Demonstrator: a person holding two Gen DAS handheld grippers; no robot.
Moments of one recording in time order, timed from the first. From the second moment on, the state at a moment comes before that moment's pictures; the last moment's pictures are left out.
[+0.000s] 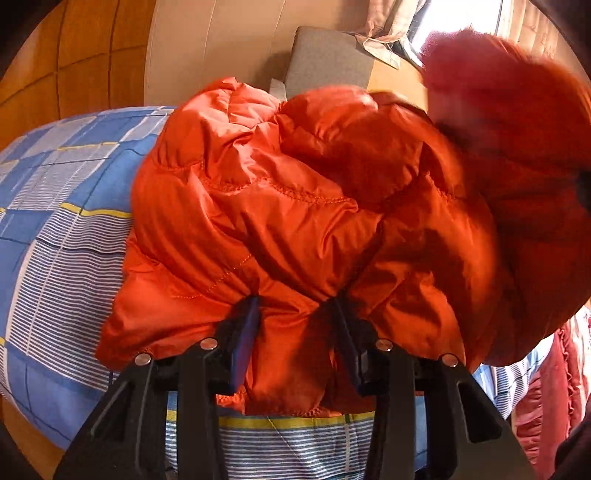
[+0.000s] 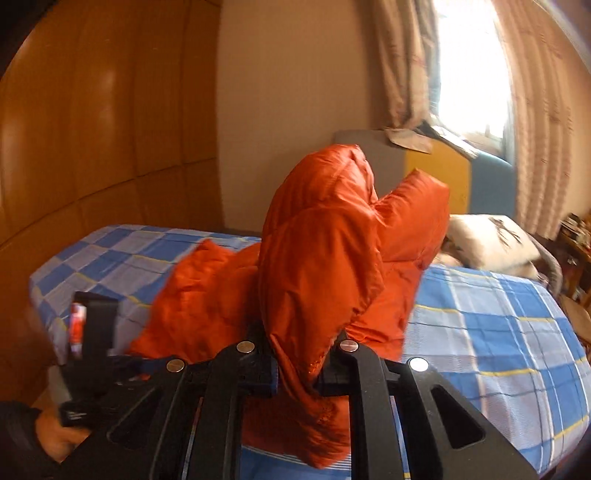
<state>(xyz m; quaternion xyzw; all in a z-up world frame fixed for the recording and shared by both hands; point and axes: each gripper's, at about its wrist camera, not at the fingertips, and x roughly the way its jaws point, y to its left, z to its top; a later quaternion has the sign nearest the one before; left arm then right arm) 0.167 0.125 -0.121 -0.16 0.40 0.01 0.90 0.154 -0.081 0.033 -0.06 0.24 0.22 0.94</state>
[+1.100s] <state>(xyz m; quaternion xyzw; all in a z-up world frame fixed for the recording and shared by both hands) 0.106 0.193 -0.101 -0.25 0.34 0.03 0.91 0.153 0.017 -0.050 -0.05 0.34 0.26 0.90</state>
